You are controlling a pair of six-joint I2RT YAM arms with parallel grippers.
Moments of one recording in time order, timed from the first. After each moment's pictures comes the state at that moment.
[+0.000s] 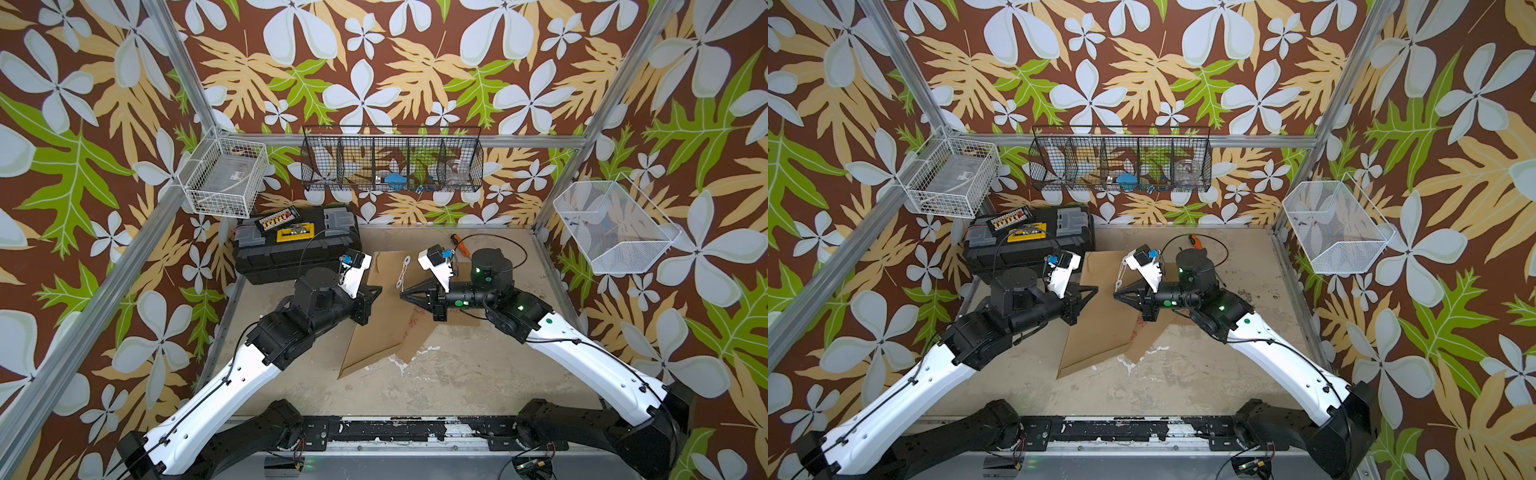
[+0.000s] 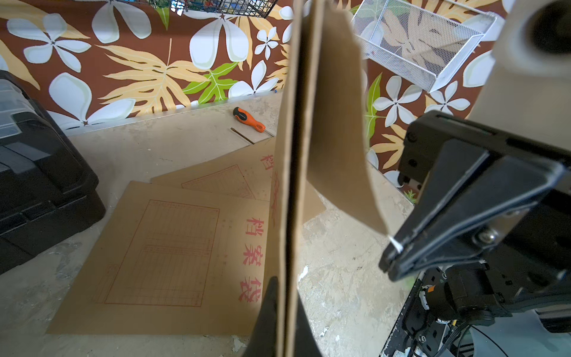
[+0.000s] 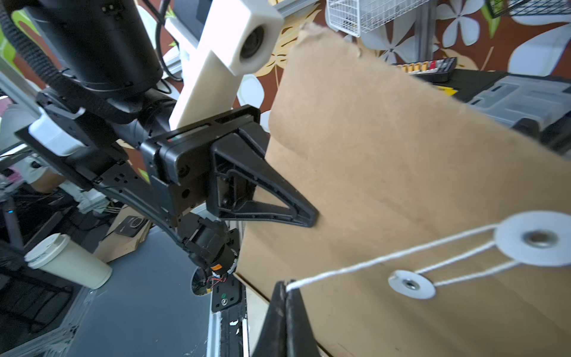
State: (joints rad) left arm -0.68 0.97 1.06 -0.48 0.13 -0.26; right arm 0.66 1.21 1.11 -0.19 -0.70 0.13
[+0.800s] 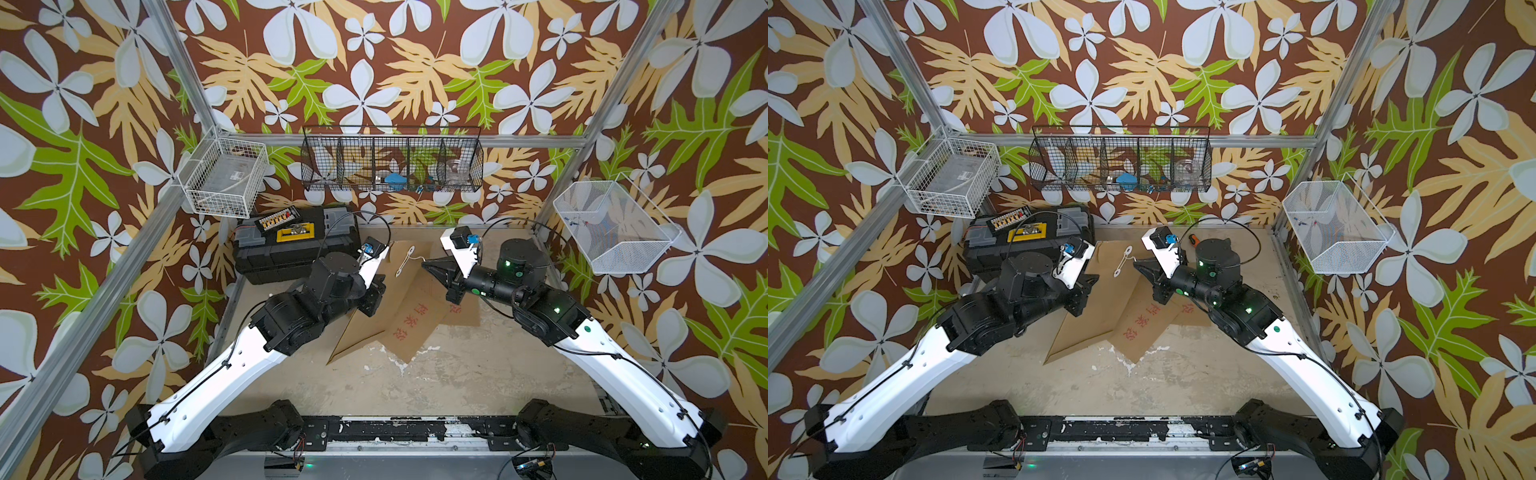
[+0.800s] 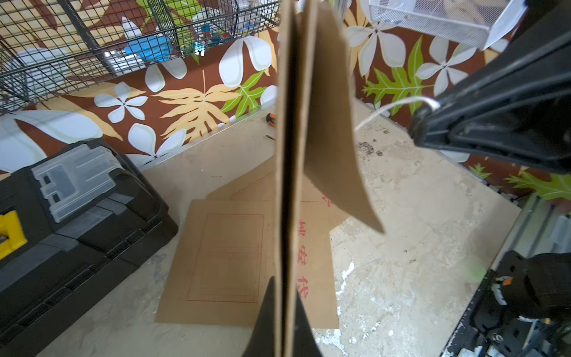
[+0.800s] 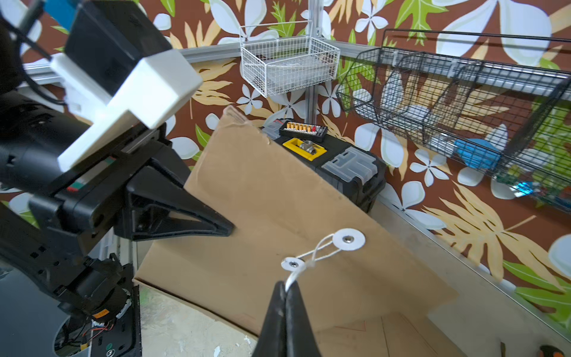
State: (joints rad) left arm -0.84 1.13 1.38 -0.74 -0.19 -0.08; right arm 0.65 1.13 1.27 -0.35 -0.34 -0.05
